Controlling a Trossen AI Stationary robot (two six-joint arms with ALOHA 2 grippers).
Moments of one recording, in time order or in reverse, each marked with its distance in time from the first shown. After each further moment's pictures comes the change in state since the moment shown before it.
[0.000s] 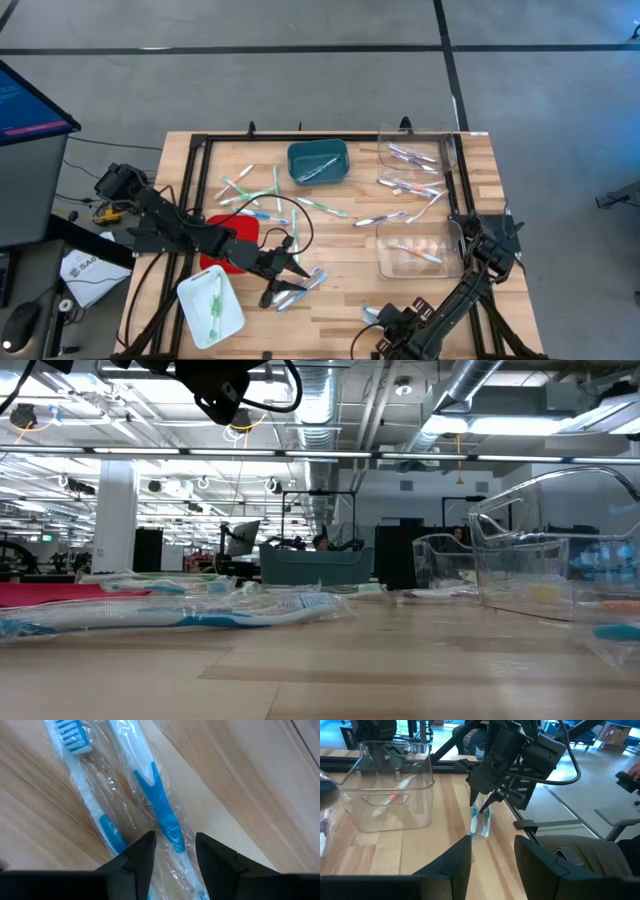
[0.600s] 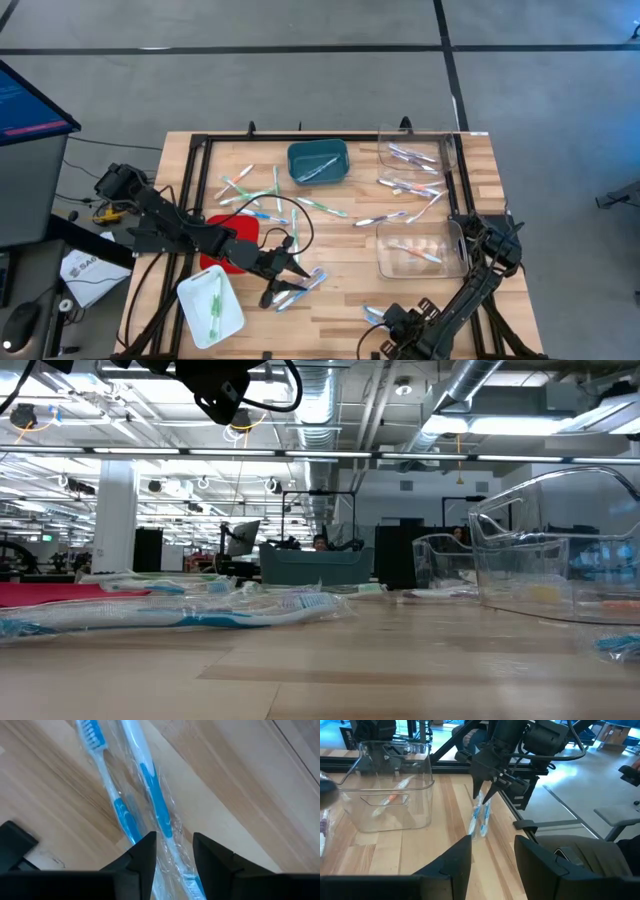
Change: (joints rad) left arm 0.000 0.000 0.000 0.000 0.002 0.000; right arm 0.019 -0.084 -0.008 -0.016 0.030 0.041
